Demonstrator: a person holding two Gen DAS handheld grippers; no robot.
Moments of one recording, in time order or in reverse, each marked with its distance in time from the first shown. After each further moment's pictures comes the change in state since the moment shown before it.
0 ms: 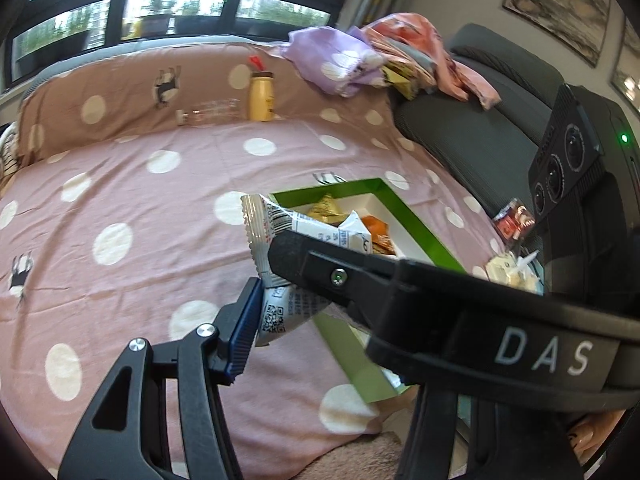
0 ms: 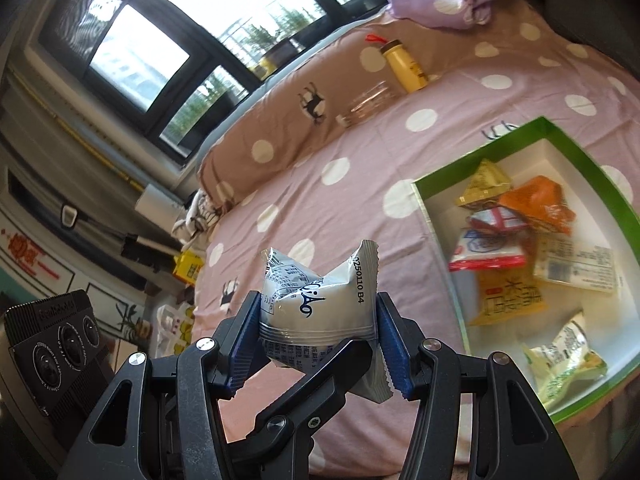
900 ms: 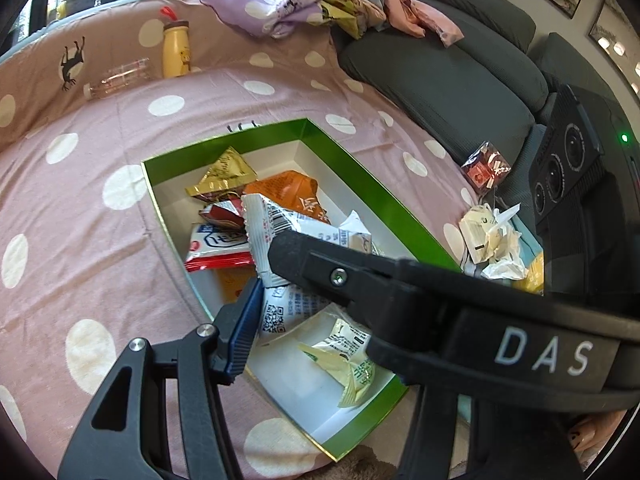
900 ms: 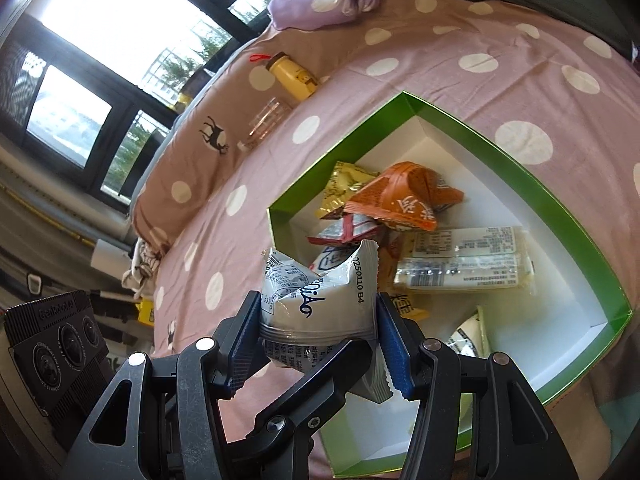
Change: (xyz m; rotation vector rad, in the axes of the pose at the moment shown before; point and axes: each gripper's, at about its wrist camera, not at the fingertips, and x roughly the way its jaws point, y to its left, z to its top) left arm 0.098 -0.056 0.003 0.096 0.183 -0.150; right arm -0.014 -0.109 0.011 0.209 -0.023 -0.133
